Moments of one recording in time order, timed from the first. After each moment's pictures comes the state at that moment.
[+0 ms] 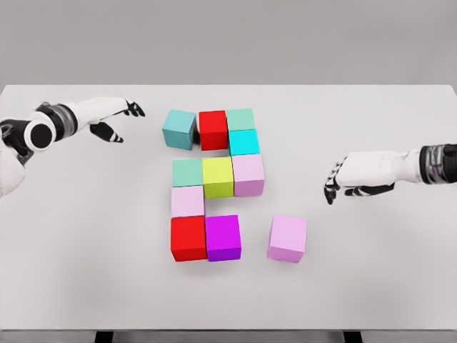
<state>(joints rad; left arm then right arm) -0.88 0.60 -0.90 -1.06 -0.29 -0.04 -0.43 -0.79 -0.96 0.96 -1.48 0.28 -0.61 0.61</state>
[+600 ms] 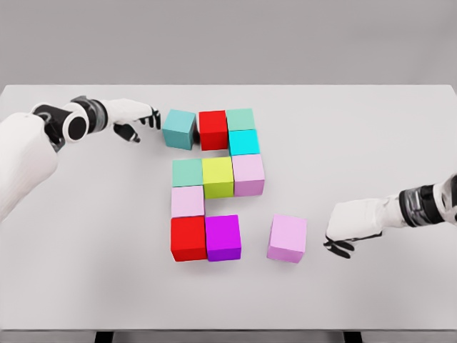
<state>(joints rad) -0.92 0.47 -0.88 -1.02 -0.51 -0.05 -0.59 -0.80 -1.01 1.18 -1.63 0.31 -0.61 0.61</state>
